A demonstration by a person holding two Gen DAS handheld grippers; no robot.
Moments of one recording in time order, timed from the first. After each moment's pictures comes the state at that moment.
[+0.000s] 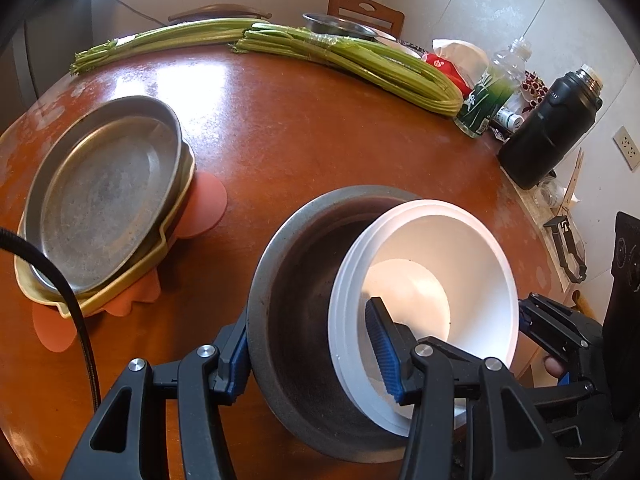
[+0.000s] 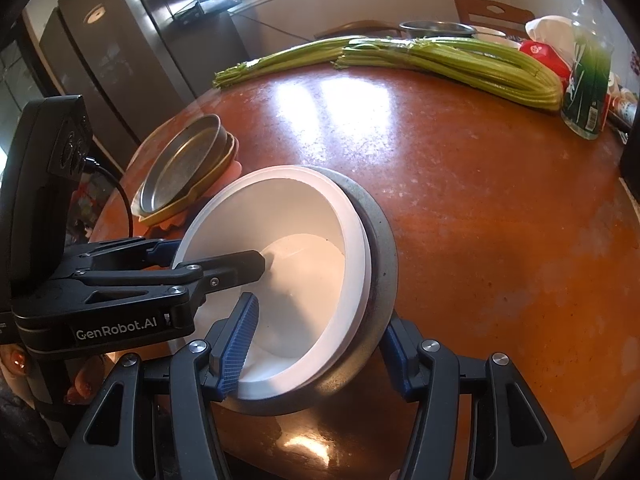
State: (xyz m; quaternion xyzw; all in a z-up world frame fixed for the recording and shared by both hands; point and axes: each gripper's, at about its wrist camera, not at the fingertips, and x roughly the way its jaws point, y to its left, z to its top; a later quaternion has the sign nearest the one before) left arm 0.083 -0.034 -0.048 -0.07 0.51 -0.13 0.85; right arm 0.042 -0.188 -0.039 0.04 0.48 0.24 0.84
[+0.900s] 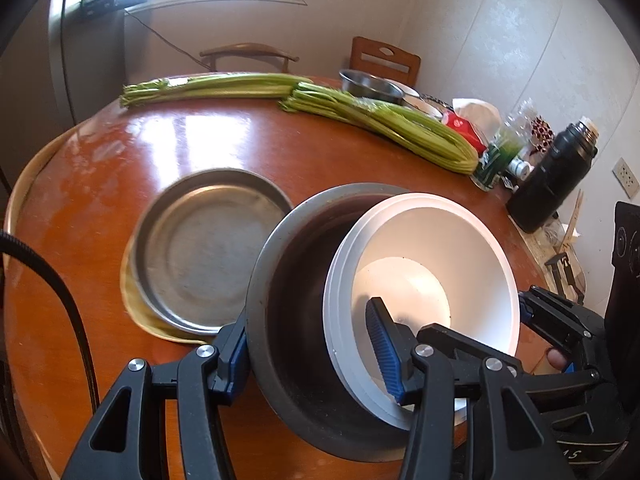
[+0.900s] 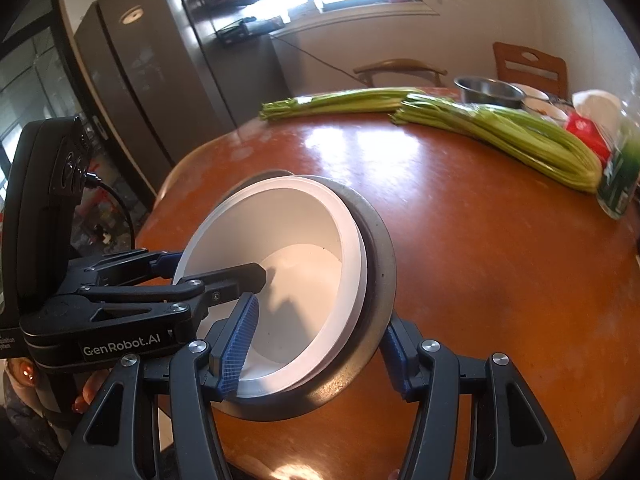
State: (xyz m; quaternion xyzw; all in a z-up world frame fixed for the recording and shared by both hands) left arm 0.074 0.038 0.007 -0.07 0.45 -0.09 0.89; right arm 0.054 -0.116 0.018 0.02 0.42 0.29 0.86
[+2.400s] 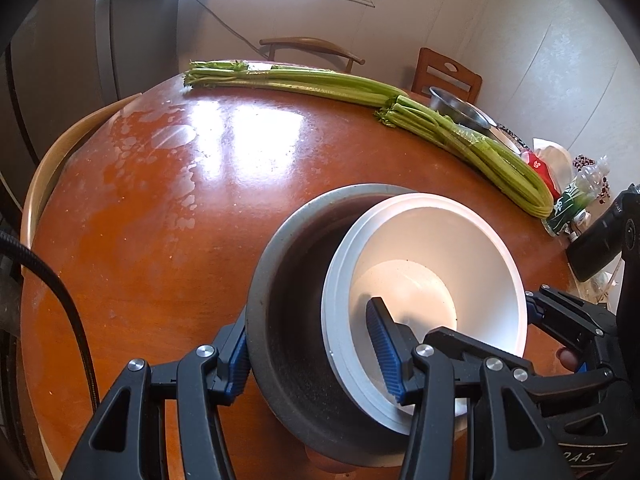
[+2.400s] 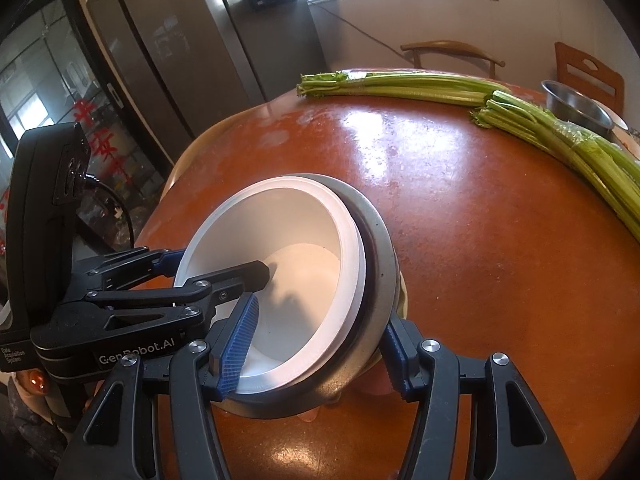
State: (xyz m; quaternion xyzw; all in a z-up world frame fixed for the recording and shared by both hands) left arm 0.136 0.138 -0.023 -0.11 0.46 -0.03 0.88; right arm 0.136 -0.012 -0.012 -0.01 0.46 0.34 0.82
